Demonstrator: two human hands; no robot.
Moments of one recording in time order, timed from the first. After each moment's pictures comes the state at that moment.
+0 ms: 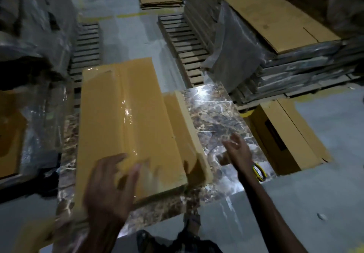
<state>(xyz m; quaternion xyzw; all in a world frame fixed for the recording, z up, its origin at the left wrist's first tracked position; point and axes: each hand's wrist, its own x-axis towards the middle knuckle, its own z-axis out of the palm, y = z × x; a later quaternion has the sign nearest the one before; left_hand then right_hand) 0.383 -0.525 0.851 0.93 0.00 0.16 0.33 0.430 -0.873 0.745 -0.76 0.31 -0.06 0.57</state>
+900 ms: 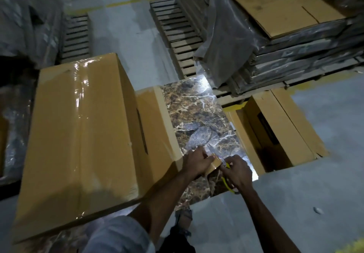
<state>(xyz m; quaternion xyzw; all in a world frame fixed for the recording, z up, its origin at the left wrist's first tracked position) 0.479 -0.851 0.667 0.89 -0.03 -0.31 0.34 0.394 -1.013 0.642 -0.92 0.25 0.09 0.28</state>
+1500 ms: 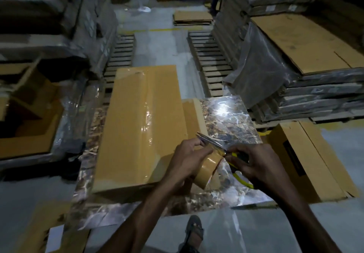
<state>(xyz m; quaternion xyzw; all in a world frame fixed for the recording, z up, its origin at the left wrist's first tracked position) 0.417 -0.654 0.867 0.78 0.04 -0.17 0.60 0.383 -0.864 0.895 -0.96 -0.09 -0.01 0.27</state>
